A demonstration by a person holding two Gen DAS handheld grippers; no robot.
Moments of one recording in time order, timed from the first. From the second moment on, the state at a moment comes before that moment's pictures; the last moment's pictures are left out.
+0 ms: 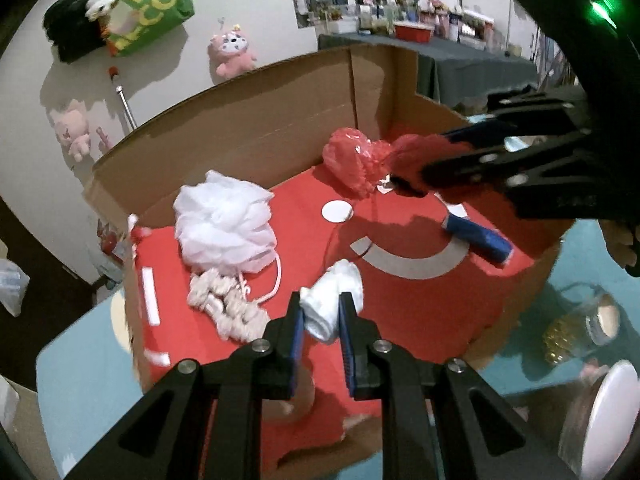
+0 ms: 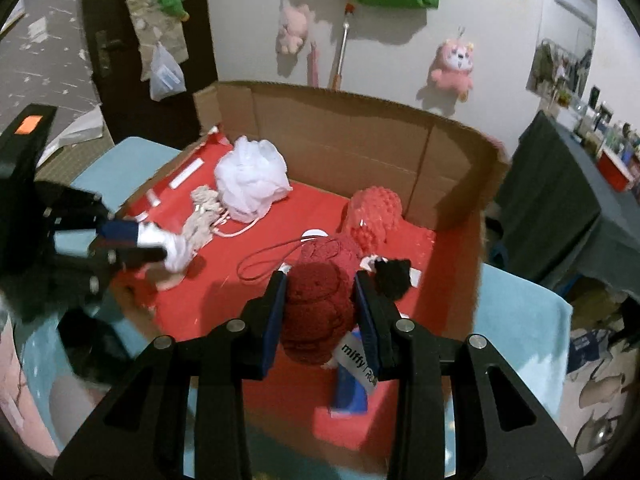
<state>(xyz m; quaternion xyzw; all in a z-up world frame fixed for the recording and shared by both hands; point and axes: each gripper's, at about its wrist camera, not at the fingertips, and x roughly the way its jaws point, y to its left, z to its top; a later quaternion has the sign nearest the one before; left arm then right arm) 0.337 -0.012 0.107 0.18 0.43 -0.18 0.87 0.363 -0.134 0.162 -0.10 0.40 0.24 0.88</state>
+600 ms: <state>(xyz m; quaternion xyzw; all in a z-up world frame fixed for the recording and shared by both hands) 0.393 -0.036 0.069 0.23 0.47 -0.15 0.84 0.445 -0.089 0.088 -0.13 0.54 0.20 0.81</state>
